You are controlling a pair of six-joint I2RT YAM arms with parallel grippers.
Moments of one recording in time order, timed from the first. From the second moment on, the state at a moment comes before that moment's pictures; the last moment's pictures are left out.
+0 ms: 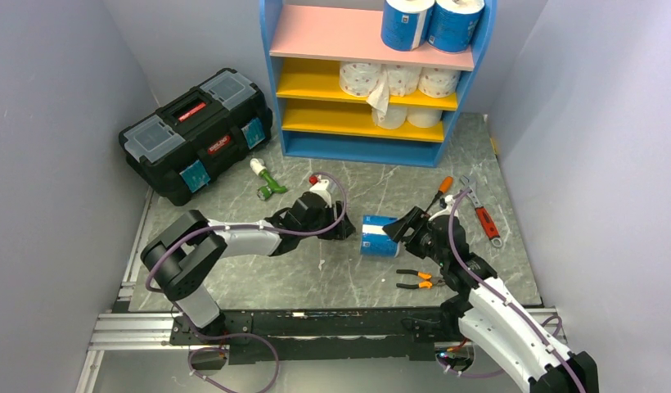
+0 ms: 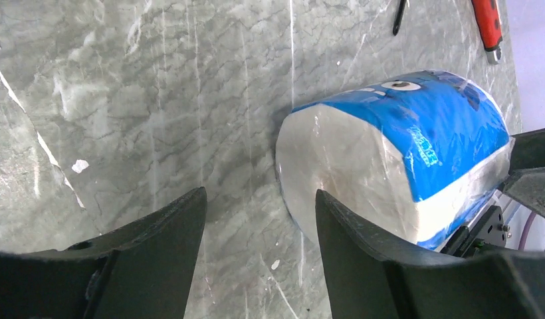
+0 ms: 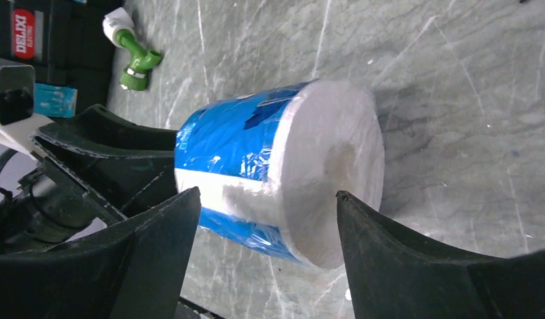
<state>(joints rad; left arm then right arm) -0.85 1.65 0.76 0.35 0.05 -0.69 0.42 0.64 0.33 -0.20 -0.02 0.92</state>
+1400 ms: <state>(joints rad) -0.87 1.58 0.69 0.35 0.11 -0.70 0.15 0.80 0.14 0.30 -0.58 0.89</state>
